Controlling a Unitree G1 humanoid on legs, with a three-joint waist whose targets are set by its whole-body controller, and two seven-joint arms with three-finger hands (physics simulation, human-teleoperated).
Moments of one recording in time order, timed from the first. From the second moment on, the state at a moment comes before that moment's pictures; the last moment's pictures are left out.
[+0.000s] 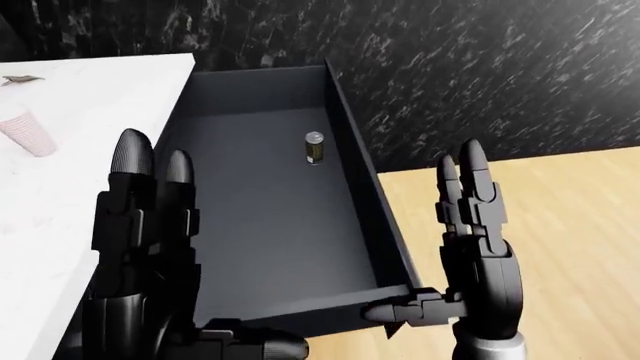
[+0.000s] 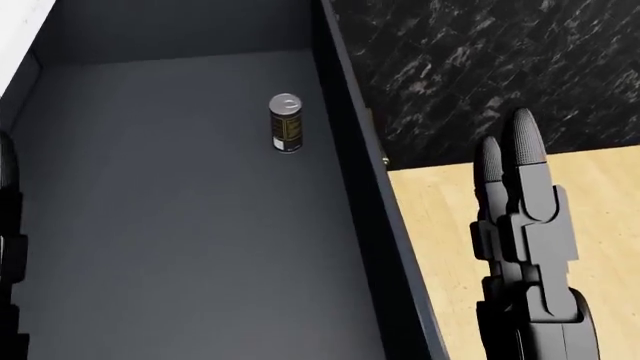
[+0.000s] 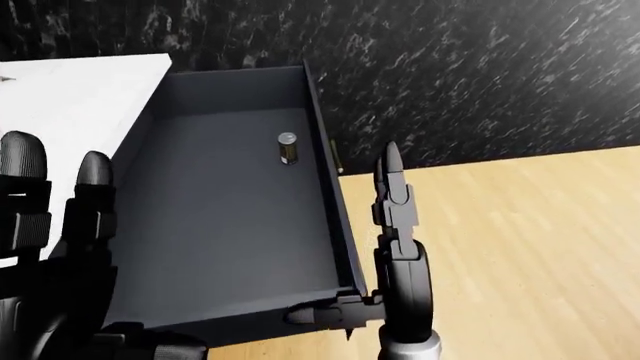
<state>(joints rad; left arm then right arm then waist) 0.40 0.07 -0.09 -1.01 -0.05 -0.04 -0.01 0.30 -0.05 0.20 -0.69 -0.18 -0.21 -0.06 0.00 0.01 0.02</state>
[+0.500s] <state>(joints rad) 0.40 0.07 -0.08 -1.01 -0.05 -0.05 -0.01 0.26 -0.02 0.12 -0.91 -0.15 -0.05 -0.01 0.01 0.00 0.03</state>
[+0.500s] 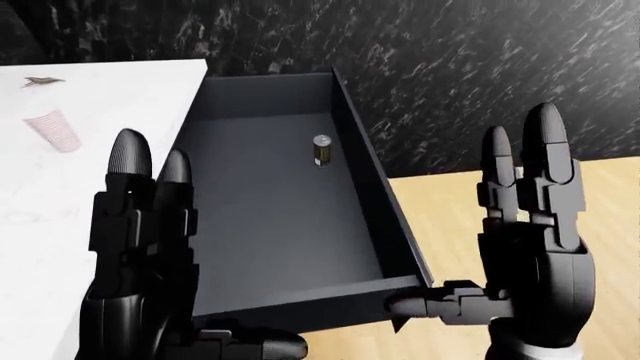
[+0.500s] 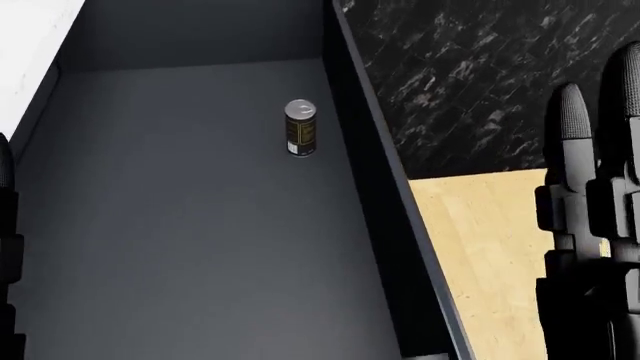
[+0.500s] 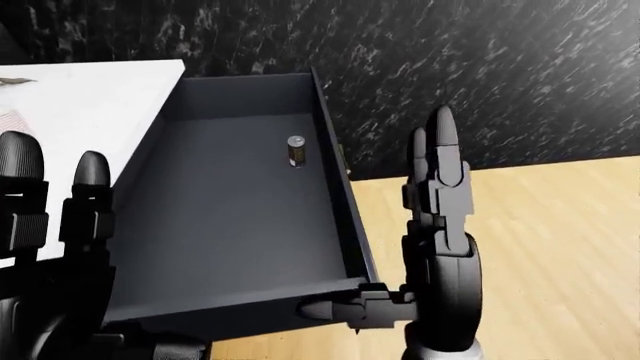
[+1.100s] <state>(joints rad) 0.40 0.07 -0.08 -1.01 -0.04 -0.04 0.00 -0.11 -0.17 -0.36 -0.45 0.03 -0.02 0.12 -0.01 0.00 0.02</state>
